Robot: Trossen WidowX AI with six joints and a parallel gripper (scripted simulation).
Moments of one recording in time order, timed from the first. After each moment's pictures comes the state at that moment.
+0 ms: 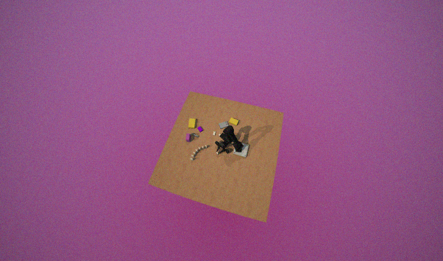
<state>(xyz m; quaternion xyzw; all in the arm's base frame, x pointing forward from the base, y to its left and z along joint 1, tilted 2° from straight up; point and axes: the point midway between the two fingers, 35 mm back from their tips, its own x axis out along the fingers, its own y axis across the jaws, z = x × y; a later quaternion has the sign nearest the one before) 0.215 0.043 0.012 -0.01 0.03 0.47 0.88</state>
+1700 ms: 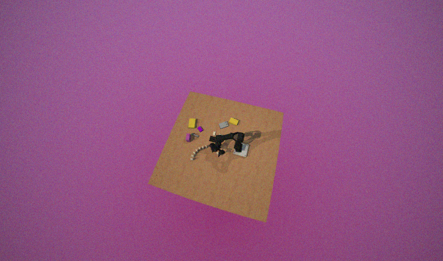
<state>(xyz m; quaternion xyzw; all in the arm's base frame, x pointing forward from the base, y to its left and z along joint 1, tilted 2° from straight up) 0.247 0.068 0.033 -0.10 0.43 0.47 0.77</state>
